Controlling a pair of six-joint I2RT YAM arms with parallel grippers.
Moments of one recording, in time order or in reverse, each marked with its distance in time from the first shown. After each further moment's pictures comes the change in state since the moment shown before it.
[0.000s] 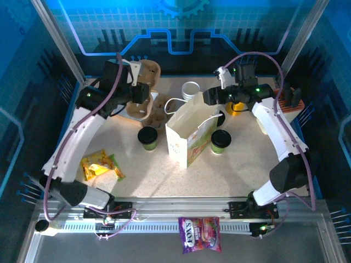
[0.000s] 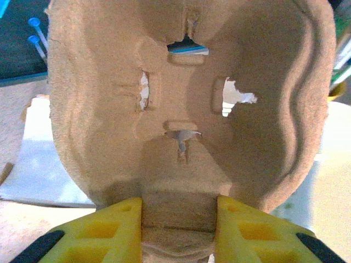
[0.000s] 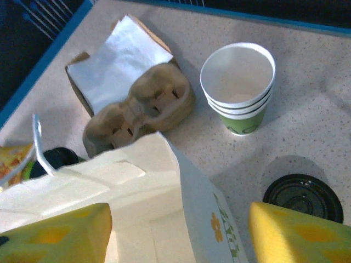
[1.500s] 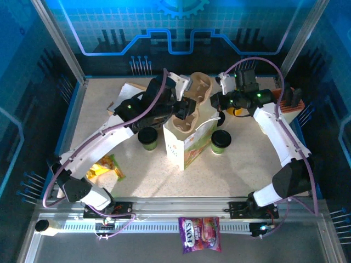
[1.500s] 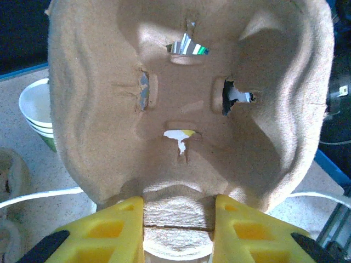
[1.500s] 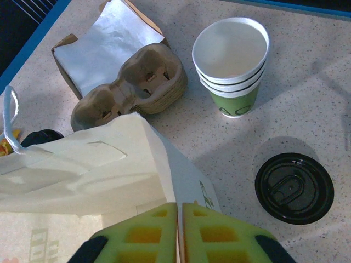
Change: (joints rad) left arm -0.381 0.109 -0.059 0.282 0.025 -0.117; right arm 0.001 -0.066 -0.094 0.012 0.031 -0.007
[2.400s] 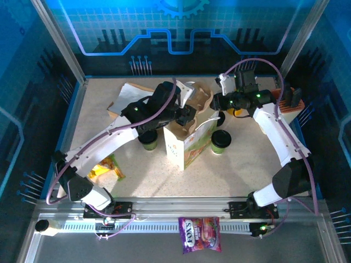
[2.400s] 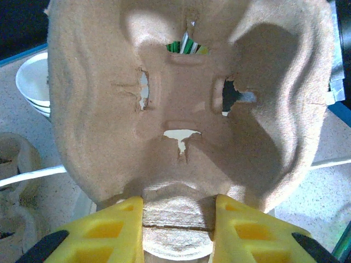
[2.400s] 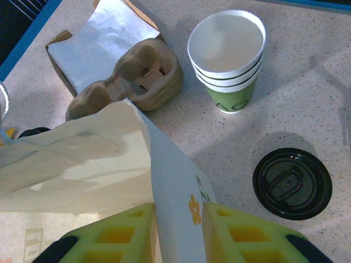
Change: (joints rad) left arm -0.006 0.018 -0.073 -0.003 -0.018 0.089; right arm 0.000 0.000 -0.014 0.000 0.012 0.003
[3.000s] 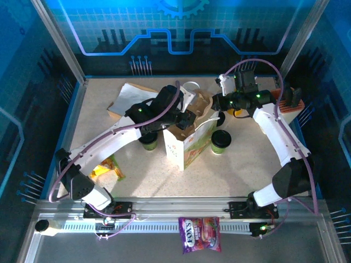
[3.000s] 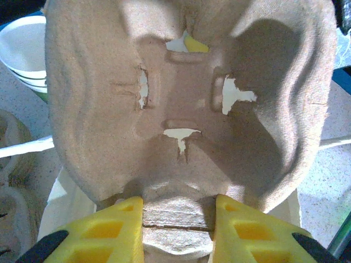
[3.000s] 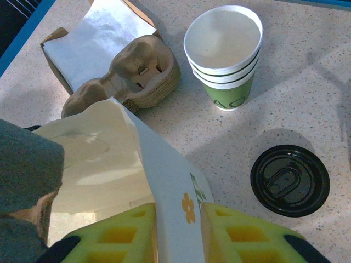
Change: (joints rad) left arm -0.005 0.020 -0.029 -0.037 0.012 0.000; right arm -0.001 0.000 -0.006 0.000 0.009 0.000
